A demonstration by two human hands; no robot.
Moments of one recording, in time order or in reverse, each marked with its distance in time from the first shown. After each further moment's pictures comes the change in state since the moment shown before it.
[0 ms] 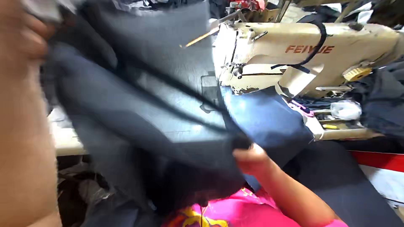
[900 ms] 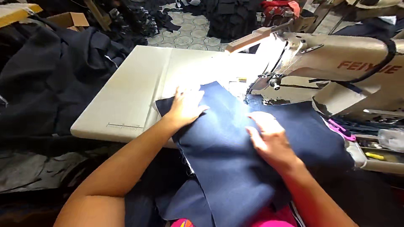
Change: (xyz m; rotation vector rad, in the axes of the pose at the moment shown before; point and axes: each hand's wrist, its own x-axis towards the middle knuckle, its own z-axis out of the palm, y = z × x) left_hand -0.126 -0.042 0.160 0.713 -0.542 0.338; right_hand 0.044 -0.006 -0.052 -1.846 0.335 -0.093
